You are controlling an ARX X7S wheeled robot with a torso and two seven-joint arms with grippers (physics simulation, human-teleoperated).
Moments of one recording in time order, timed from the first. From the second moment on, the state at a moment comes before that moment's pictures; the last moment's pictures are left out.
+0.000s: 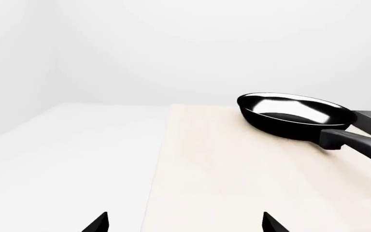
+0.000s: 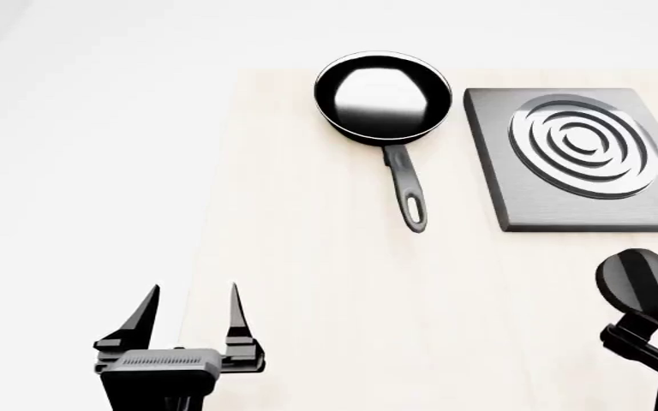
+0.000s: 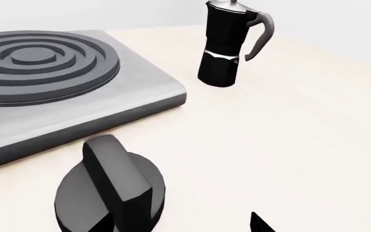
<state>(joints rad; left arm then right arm) 0.02 -0.25 0.28 0.10 -0.20 0.25 -0.30 0.04 0.39 0.34 -0.07 0.42 0.28 0.44</state>
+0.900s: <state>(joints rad) 0.02 -0.27 0.30 0.09 -0.21 0.25 -0.32 0.15 0.42 0.30 0.07 0.39 0.27 0.43</state>
